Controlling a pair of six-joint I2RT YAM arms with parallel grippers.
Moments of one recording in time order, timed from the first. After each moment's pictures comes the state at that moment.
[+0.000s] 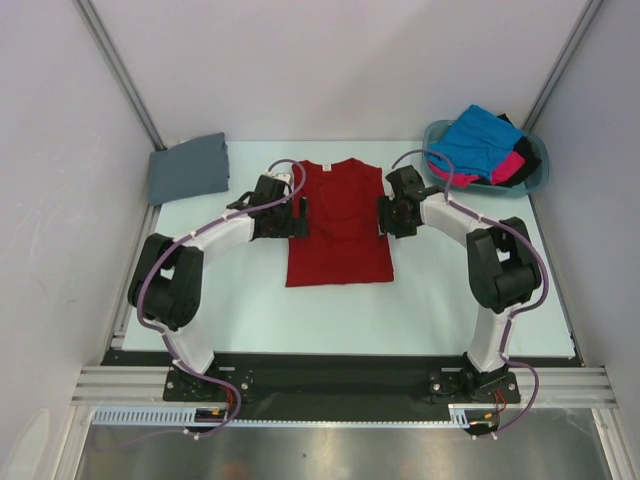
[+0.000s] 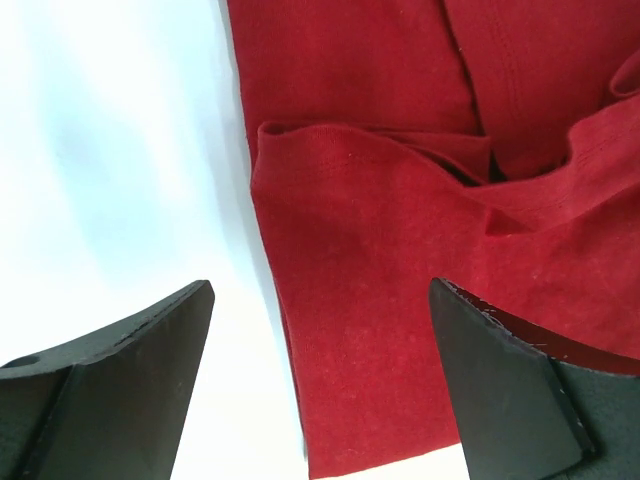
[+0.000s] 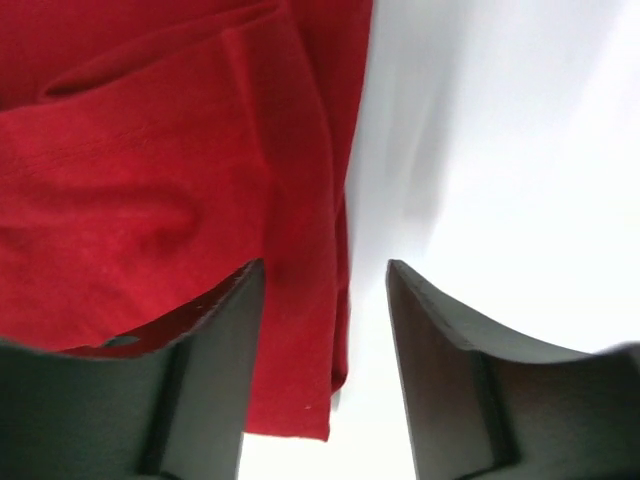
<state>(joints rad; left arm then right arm) -0.41 1.75 1.16 -0.30 0.02 -0.34 0.37 1.89 1.34 -0.50 -0.04 0.30</state>
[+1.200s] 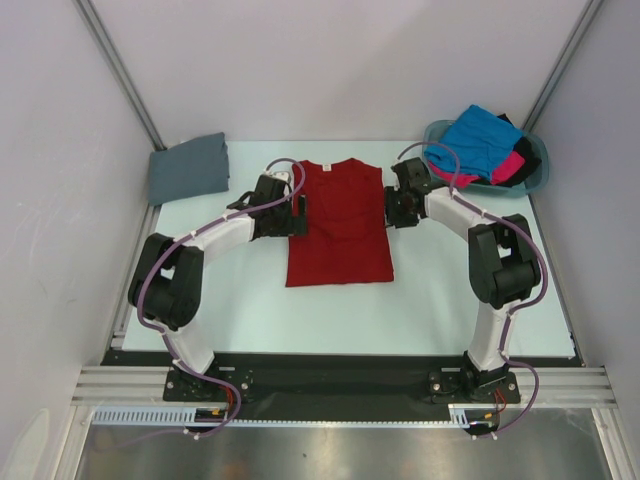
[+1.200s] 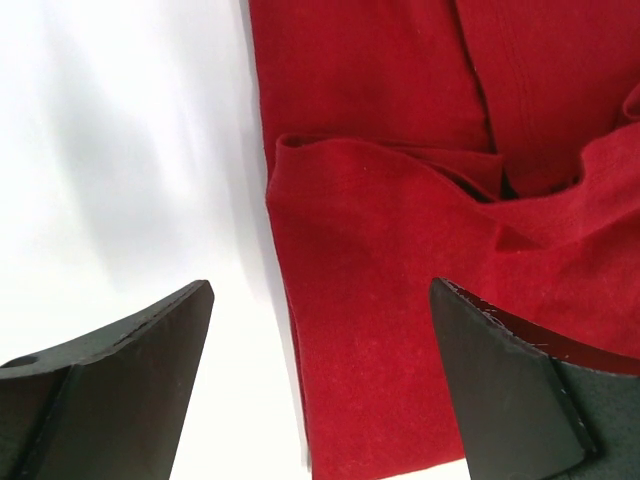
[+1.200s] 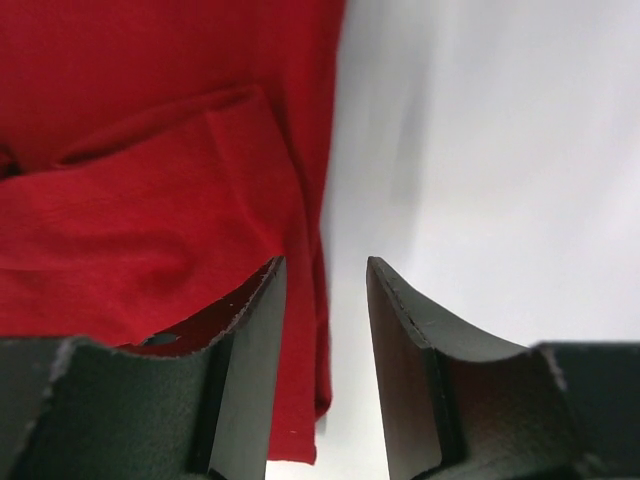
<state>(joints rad) -0.41 1.75 1.15 -0.29 -0.01 -0.35 0.32 1.92 1.39 -0.48 -0.05 0.29</state>
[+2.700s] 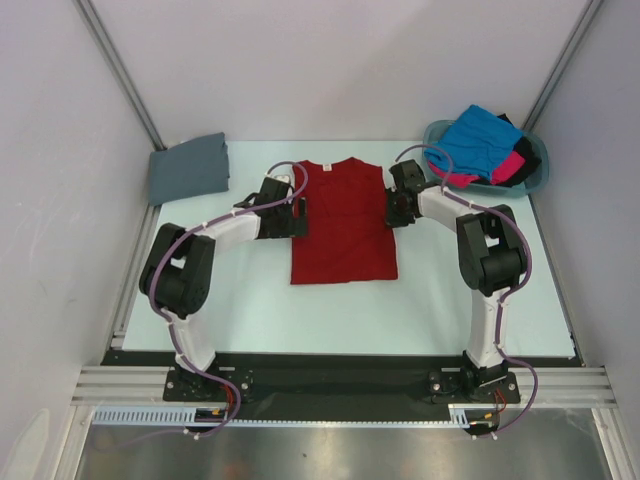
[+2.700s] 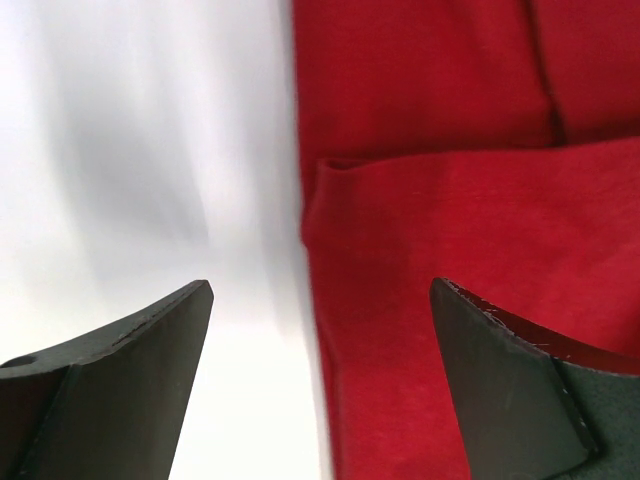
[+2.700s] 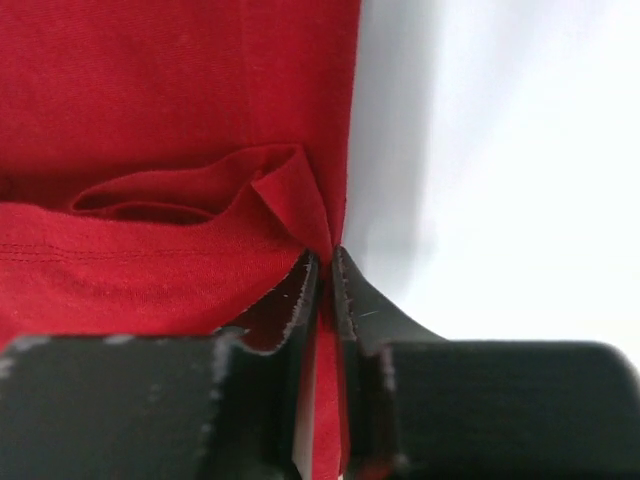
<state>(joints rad) -0.40 1.84 1.17 -0.25 -0.05 -0.38 0.32 2.05 1.45 -0.42 -0.04 0.31</state>
